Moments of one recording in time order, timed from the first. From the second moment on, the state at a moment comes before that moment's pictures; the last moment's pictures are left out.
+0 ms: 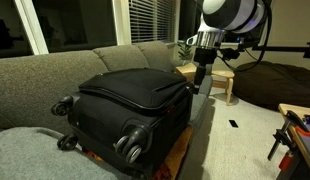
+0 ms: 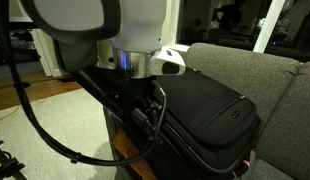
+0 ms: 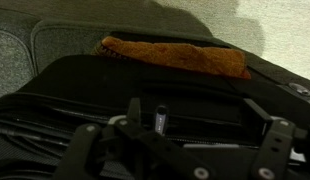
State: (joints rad) arm -0.18 0.16 -0.02 -2.50 0.39 2.71 -0.69
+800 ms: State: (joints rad) arm -0.18 0.16 -0.02 -2.50 0.50 2.71 -0.69
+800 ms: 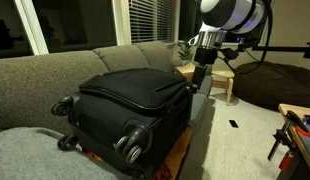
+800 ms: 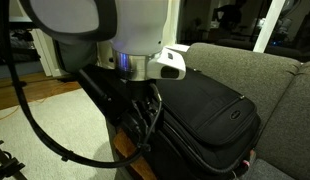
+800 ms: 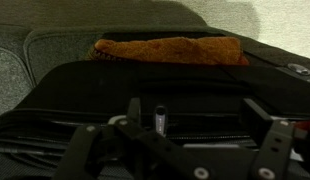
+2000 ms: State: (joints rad) arm -0.20 0.17 -0.02 -2.49 0.60 2.71 -0.72
